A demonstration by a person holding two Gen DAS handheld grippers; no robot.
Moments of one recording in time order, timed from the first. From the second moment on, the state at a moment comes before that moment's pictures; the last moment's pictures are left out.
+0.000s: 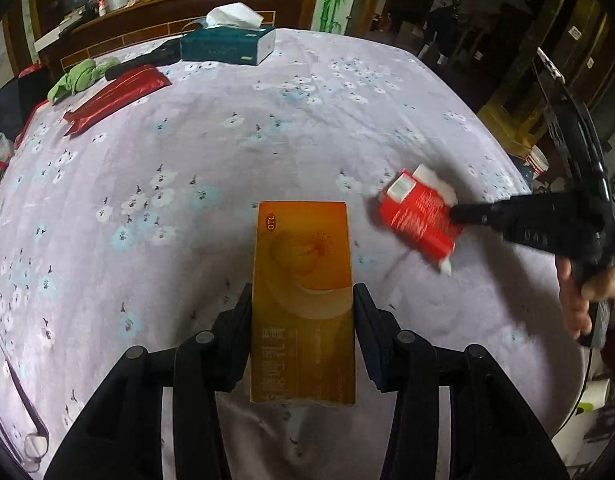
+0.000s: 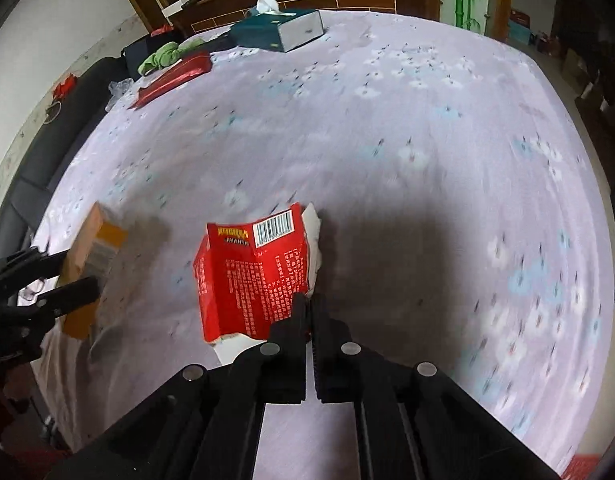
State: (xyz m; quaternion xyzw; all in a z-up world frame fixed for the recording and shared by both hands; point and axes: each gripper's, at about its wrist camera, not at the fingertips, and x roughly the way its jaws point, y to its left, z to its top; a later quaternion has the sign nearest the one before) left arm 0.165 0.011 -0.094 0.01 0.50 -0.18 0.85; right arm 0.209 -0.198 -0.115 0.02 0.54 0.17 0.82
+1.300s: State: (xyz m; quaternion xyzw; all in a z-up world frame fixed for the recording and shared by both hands) left arm 0.022 -0.135 -0.025 0.09 0.41 -0.24 0.88; right arm -0.048 -0.283 -0.018 0.10 0.42 -0.12 0.90
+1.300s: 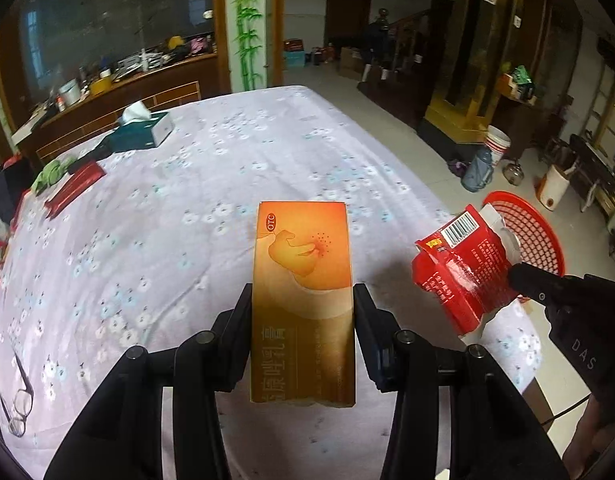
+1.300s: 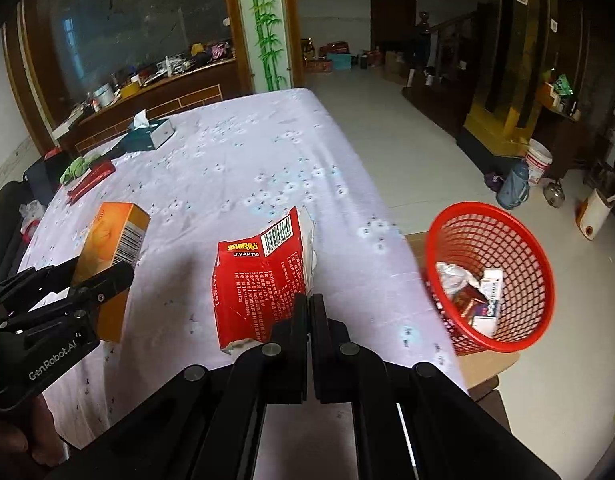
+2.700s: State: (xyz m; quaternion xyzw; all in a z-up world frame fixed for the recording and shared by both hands) left arm 0.009 -0.208 -0.007 0.11 0.38 -0.31 0.86; right arm -0.088 -0.340 0.008 0.10 0.38 -0.19 0.90
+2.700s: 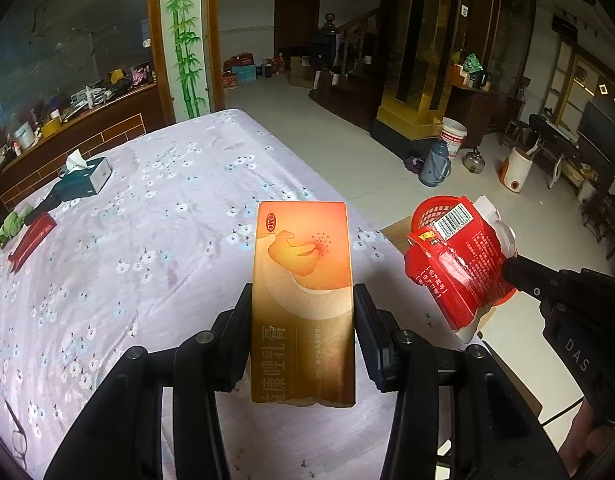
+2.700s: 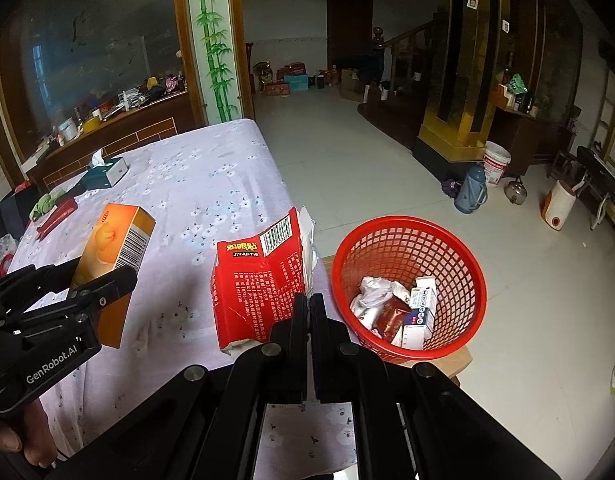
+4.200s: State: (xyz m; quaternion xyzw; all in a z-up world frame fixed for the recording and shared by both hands) left arm 0.001 -0.268 -0.020 0.14 0.39 -0.35 0.84; right arm -0.108 -0.392 -0.003 0.12 0.39 -0.24 0.88
